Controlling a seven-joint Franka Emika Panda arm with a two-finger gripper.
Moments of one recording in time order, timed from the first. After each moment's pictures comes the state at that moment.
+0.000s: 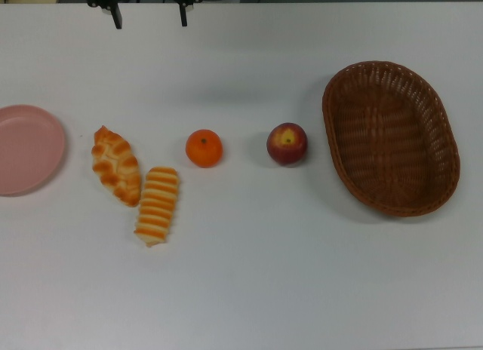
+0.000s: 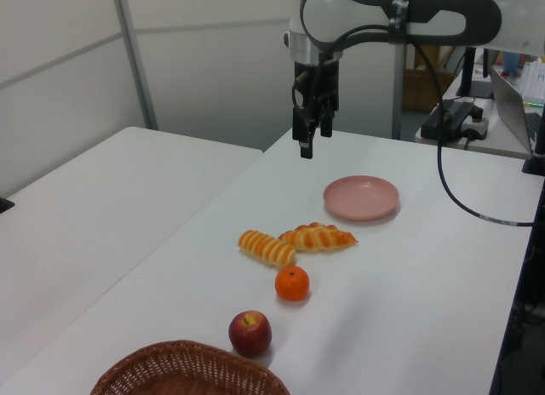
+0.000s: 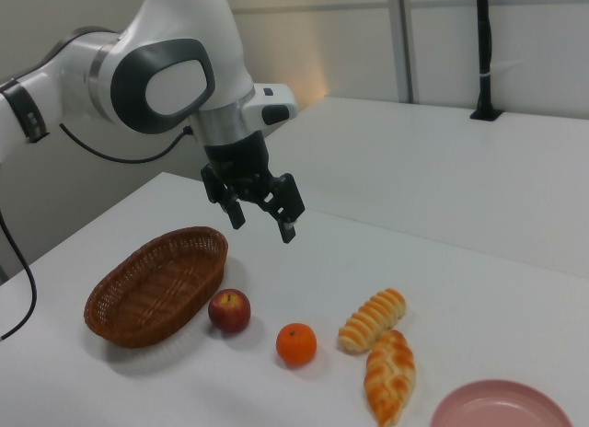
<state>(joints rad) 0.11 0.06 -0.14 -1.50 0.01 1.61 -0.16</state>
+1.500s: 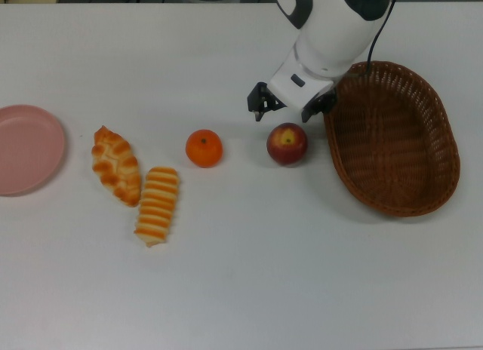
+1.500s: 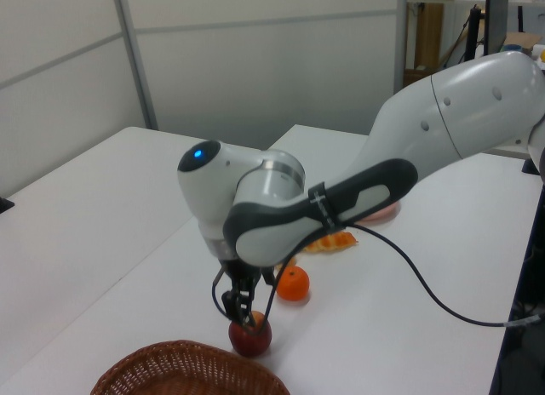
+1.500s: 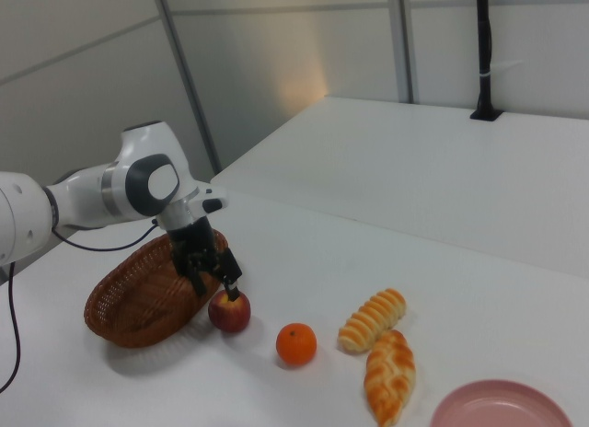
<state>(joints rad) 0.37 0.34 0.02 -1.69 -0.19 1.90 0.31</state>
